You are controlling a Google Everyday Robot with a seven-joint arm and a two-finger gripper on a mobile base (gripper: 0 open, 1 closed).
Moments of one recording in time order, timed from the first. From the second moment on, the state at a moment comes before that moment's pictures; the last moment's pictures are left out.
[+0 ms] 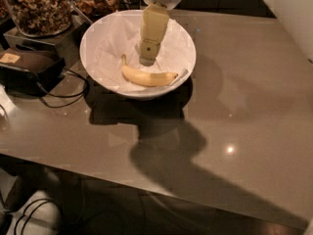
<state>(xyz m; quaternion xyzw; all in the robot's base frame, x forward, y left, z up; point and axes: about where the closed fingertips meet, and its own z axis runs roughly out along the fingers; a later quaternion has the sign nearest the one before) 0.569 -0.005 1.004 -0.64 0.75 -0.02 0.16</state>
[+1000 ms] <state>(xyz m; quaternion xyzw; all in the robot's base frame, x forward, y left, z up) 0.581 0.001 0.990 -0.64 0.75 -0.01 0.15</state>
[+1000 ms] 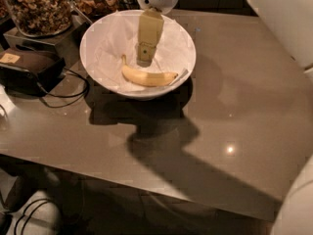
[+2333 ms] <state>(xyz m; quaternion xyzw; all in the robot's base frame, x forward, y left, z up) 0.598 0.021 0.962 -0.65 0.75 0.01 0.12</state>
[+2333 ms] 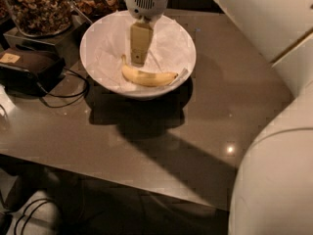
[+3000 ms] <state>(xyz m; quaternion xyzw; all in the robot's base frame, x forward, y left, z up) 0.605 0.033 0.938 -0.66 0.75 0.02 0.09</state>
